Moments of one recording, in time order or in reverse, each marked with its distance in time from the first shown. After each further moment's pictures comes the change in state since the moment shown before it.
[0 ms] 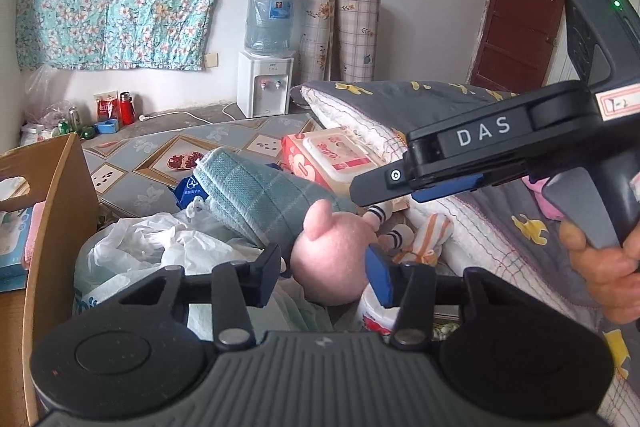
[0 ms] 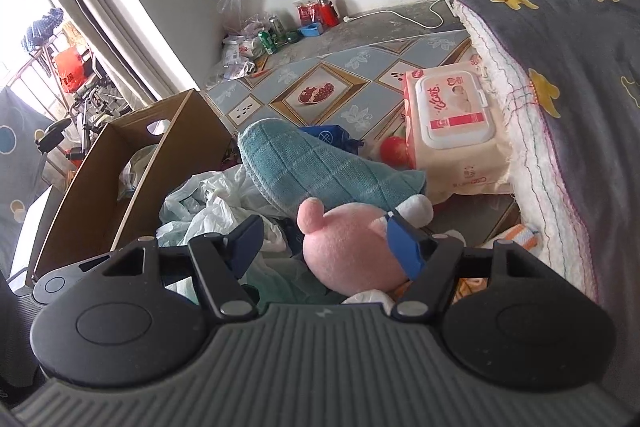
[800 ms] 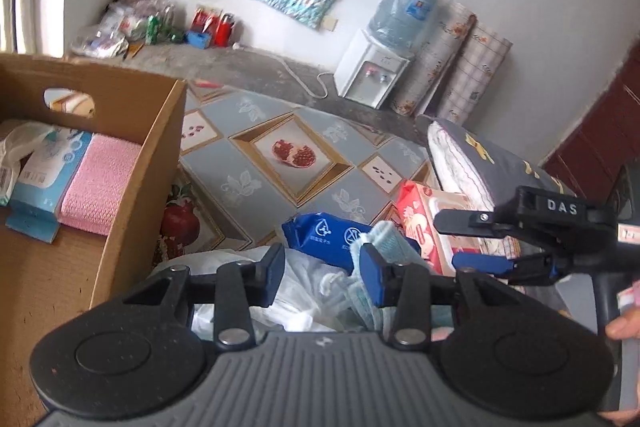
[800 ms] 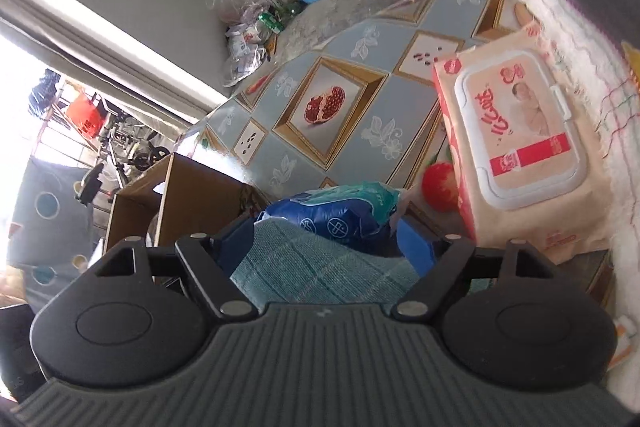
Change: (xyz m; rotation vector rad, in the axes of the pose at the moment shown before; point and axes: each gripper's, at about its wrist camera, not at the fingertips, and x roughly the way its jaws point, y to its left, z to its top) left arm 0.047 0.133 0.063 -0.500 0.098 0.114; right arm 0.130 -0.053 0.094 0.316 0.174 0.178
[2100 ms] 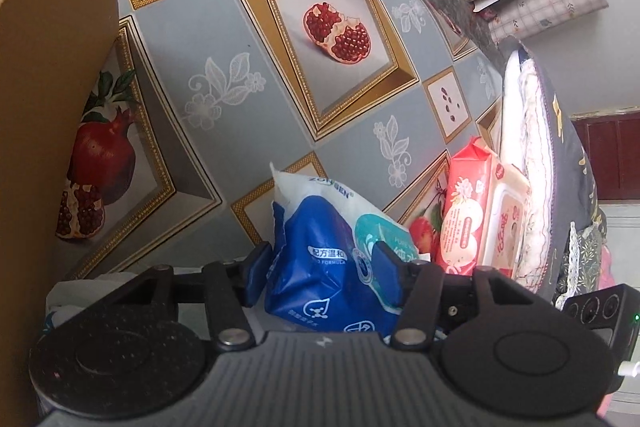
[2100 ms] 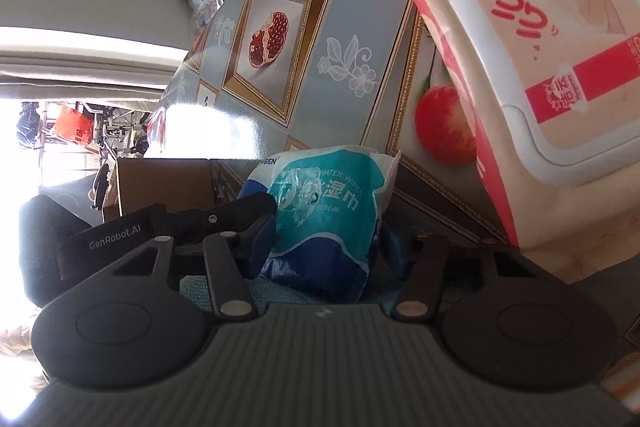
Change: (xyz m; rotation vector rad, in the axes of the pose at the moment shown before) left arm 0.171 0.031 0.053 -0.300 0.544 -0.017; right arm 0.107 -0.037 0.015 0.216 0.232 0.019
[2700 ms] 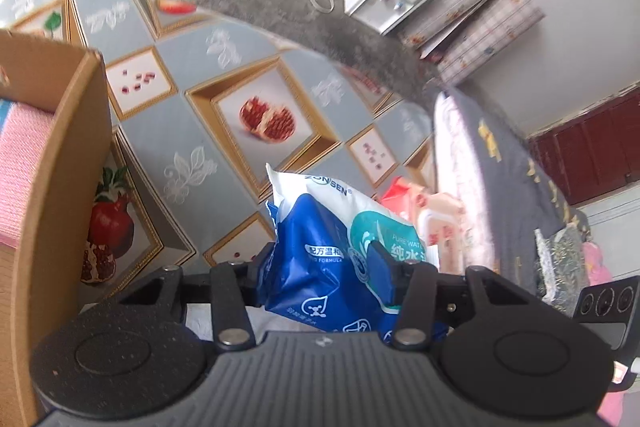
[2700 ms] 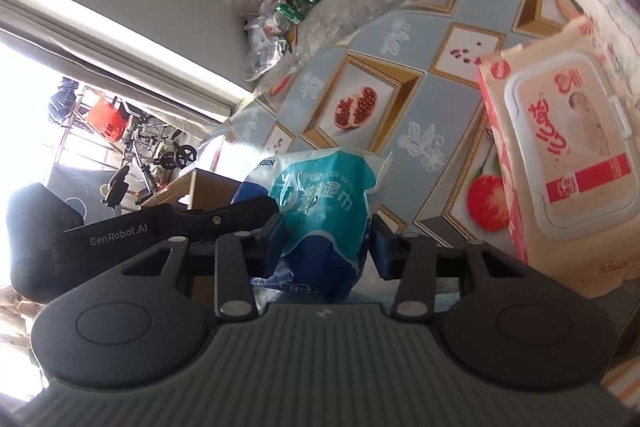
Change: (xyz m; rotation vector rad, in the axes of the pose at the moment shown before) left arm -0.085 -0.043 -0.030 0.169 -0.250 -0.050; right arm -0.071 0.061 -0.010 -0.234 -0.209 0.063
